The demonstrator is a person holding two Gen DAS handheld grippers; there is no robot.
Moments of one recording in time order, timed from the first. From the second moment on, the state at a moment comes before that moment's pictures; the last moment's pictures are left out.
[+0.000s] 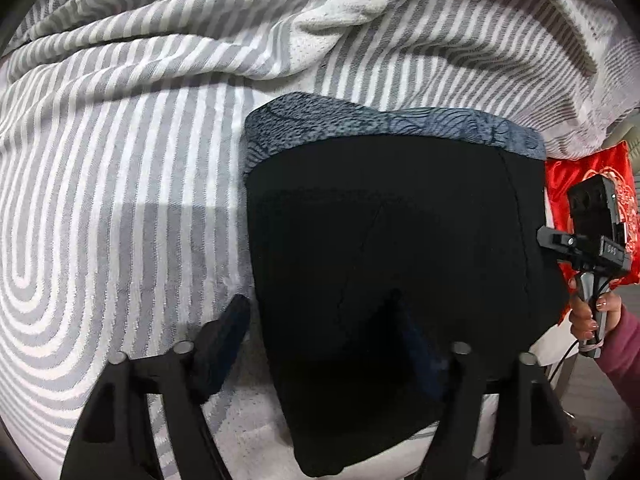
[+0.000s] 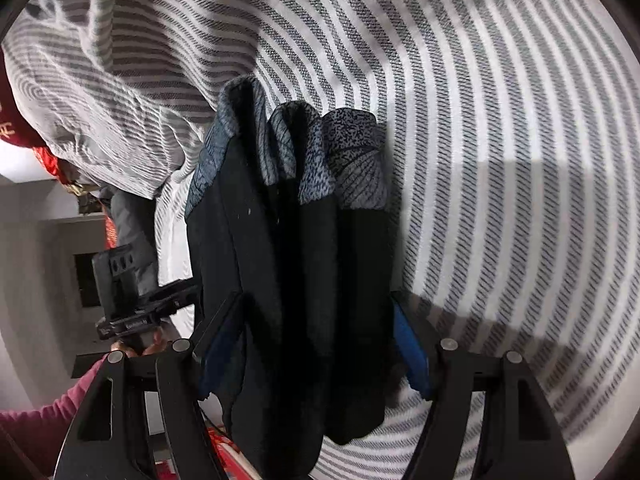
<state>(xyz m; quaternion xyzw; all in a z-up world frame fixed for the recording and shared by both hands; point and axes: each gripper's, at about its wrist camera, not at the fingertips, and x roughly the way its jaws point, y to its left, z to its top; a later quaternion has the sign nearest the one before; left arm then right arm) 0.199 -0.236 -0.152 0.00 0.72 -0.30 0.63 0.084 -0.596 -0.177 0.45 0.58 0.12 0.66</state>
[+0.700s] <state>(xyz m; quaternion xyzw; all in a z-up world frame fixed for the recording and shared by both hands) 0.181 -0.267 -0.119 0.00 0.69 -0.30 0.66 0.080 -0.583 -0.136 0.48 0.55 0.14 0.67</state>
